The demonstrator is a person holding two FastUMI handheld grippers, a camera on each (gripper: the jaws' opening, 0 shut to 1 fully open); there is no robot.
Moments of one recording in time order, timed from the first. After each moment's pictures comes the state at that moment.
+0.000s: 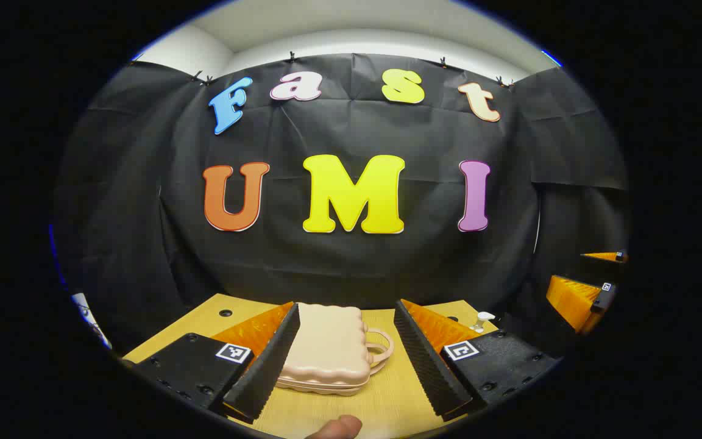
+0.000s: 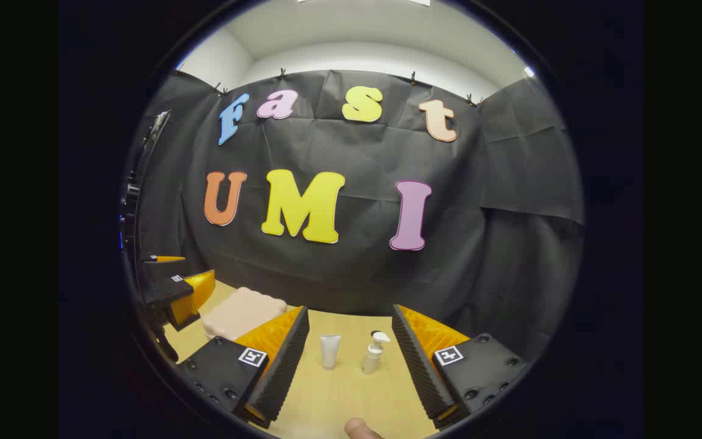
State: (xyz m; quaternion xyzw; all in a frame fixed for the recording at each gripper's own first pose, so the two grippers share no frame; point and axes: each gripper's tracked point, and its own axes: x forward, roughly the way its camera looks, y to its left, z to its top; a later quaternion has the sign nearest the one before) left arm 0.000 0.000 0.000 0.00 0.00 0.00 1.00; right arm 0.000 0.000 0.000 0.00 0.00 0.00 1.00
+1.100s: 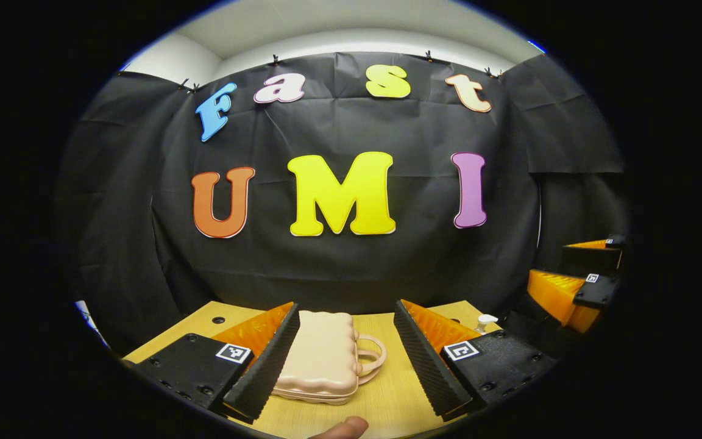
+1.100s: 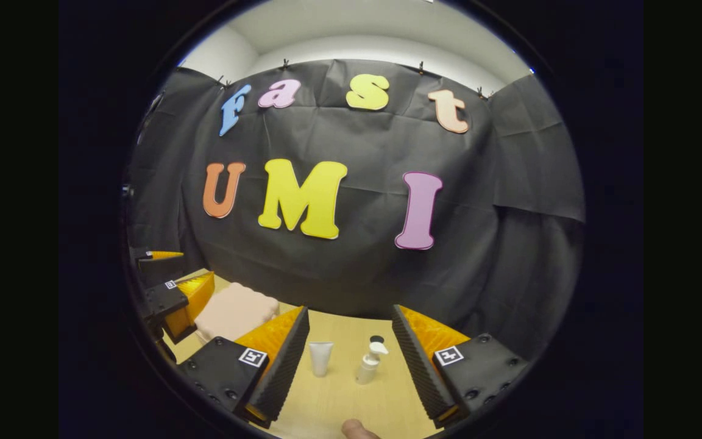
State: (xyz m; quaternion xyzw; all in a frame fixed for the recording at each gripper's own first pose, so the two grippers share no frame) left arm 0.031 -0.032 -0.016 0.03 0.00 0.01 1.00; right arm 0.057 -0.028 -0.018 -0.01 0.03 0.02 1.00
